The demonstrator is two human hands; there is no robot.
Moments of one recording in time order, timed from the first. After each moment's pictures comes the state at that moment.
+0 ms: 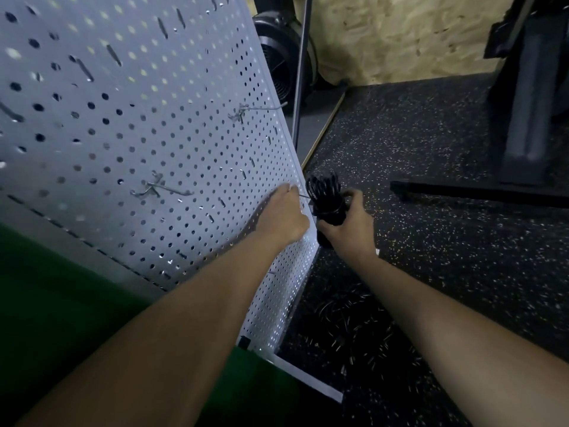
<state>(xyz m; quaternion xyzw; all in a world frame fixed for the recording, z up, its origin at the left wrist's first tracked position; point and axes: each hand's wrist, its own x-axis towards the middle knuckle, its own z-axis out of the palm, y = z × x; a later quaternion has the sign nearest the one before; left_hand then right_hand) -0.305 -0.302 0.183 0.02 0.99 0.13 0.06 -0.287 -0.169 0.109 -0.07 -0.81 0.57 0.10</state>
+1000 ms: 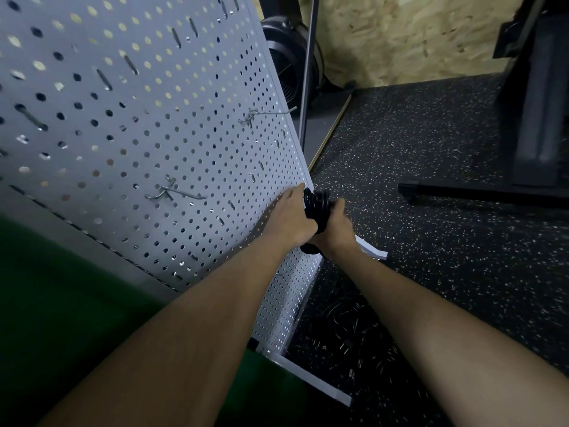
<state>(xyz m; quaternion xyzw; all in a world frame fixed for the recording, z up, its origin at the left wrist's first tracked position) -0.296 -0.301 0.190 -0.01 0.97 0.22 0.05 -0.312 -0.205 0.101 -0.06 -0.83 0.56 -0.03</state>
